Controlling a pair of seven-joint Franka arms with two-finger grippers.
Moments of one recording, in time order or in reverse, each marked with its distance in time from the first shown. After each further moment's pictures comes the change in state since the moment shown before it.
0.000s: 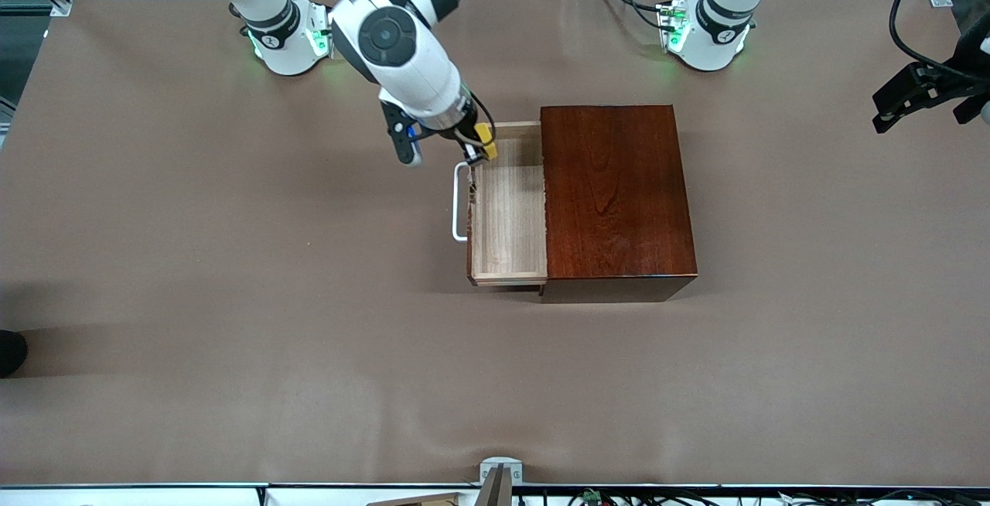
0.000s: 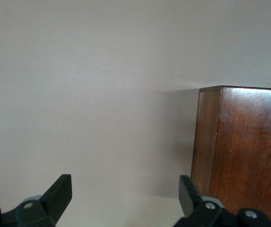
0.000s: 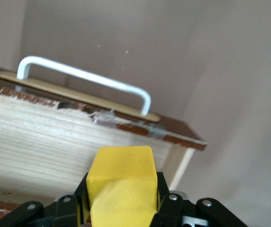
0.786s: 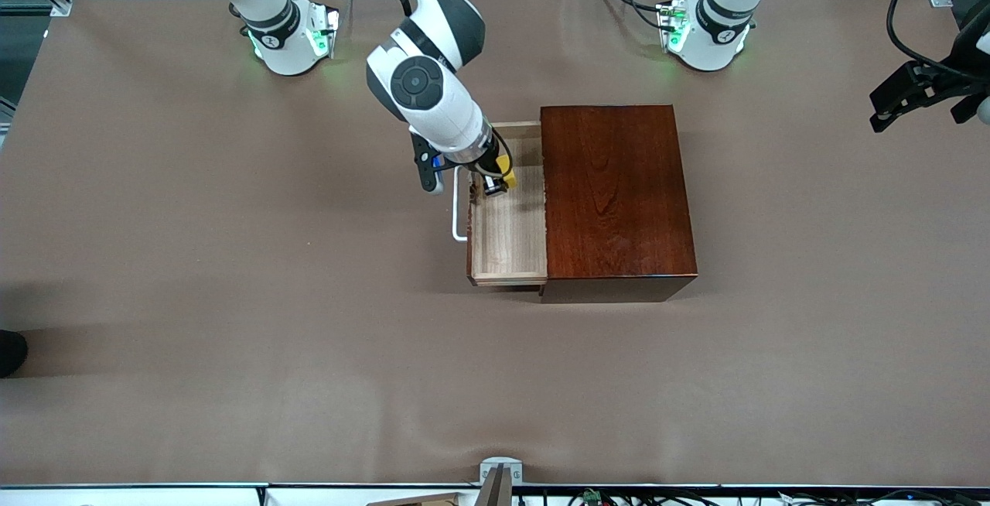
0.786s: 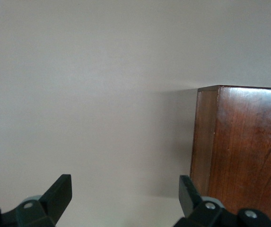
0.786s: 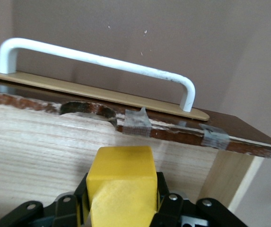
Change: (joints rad) left arm 0.000 0.000 -0.009 0.003 0.000 -0.001 -0.002; right arm 0.024 0.143 -0.001 0.014 -0.007 0.173 0.061
